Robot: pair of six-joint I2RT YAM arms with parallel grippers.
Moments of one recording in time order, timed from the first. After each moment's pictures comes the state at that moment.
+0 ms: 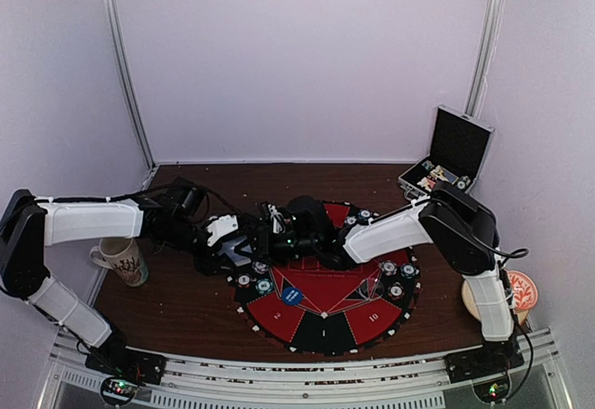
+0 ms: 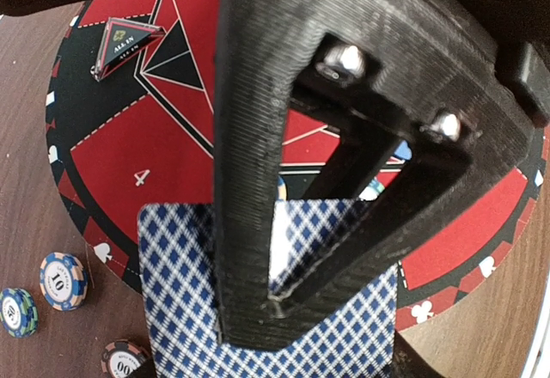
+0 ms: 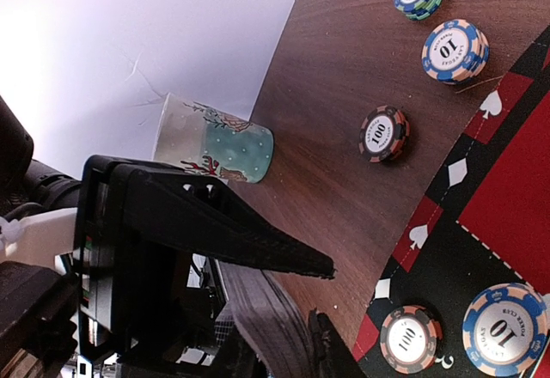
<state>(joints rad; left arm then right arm) -0.56 1.47 0.85 -0.40 0.43 0.60 0.97 2.21 1.38 0.51 -0.44 1.01</state>
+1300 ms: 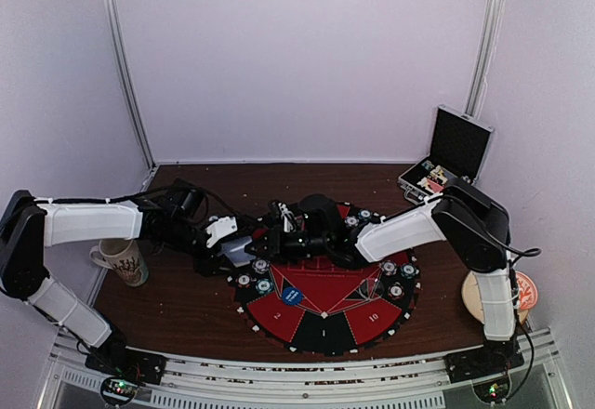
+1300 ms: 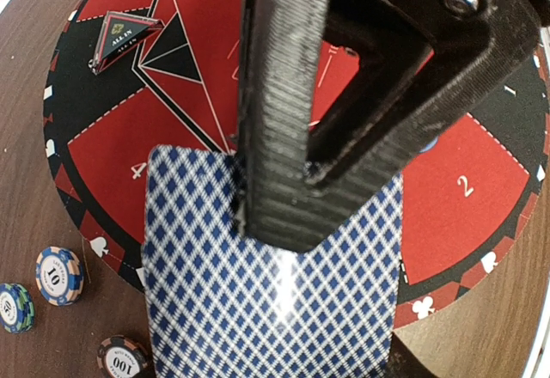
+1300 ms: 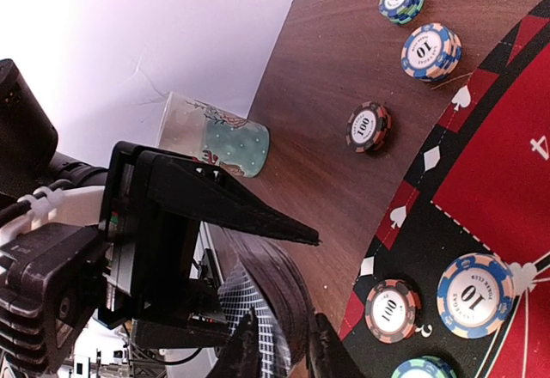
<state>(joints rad) -0.56 1.47 0.84 -0.40 0.42 0.60 0.95 2.13 1.28 0.53 -0.47 0.99</state>
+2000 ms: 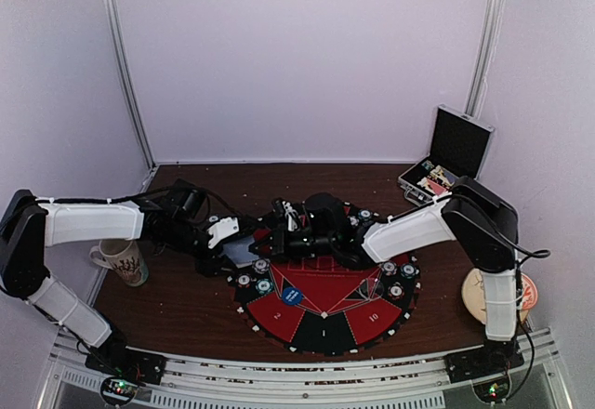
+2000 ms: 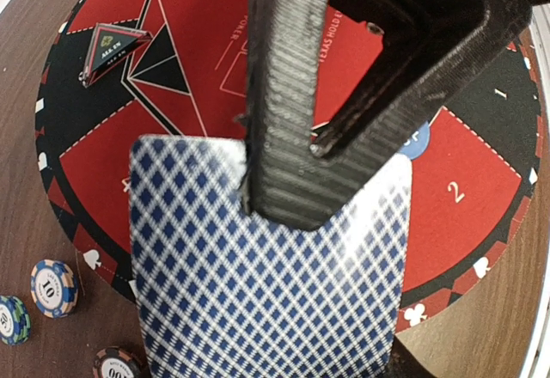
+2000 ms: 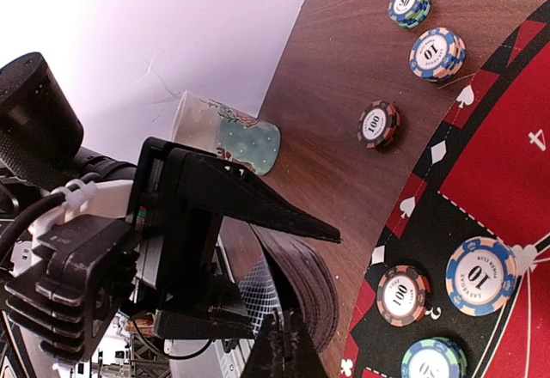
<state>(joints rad) -0.56 1.47 0.84 -0.39 0.43 0.60 0.95 2.08 1.23 0.55 -0.47 1.00</state>
